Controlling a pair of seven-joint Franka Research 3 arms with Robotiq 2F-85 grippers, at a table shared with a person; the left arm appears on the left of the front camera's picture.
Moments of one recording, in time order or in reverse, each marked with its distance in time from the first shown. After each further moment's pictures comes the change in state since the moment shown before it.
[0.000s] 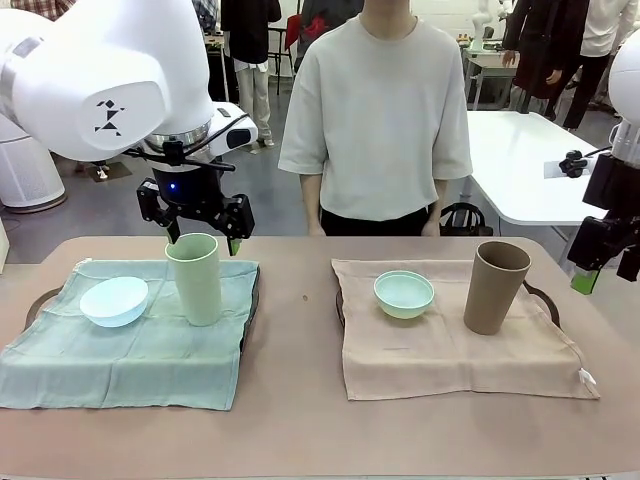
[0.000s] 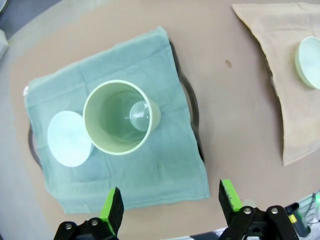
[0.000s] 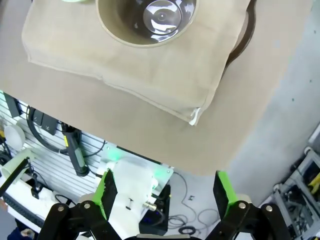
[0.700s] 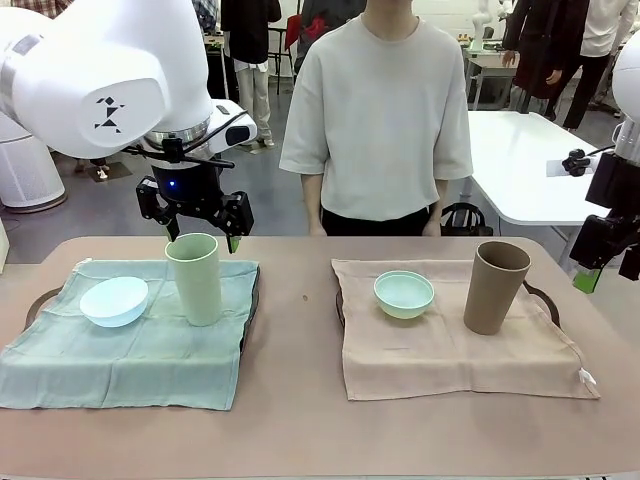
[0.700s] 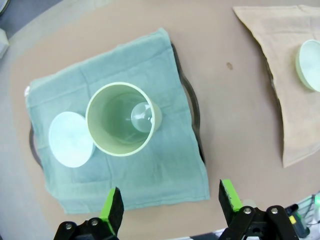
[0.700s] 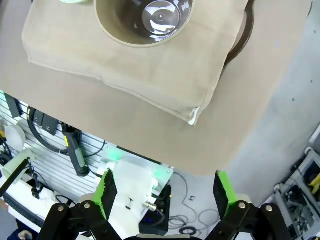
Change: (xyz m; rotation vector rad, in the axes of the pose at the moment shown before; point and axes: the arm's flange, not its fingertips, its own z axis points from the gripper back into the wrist) left arm 0.002 0.002 0.001 0.000 -0.003 0.005; right arm -0.001 -0.002 0.001 0.003 -0.003 -0.004
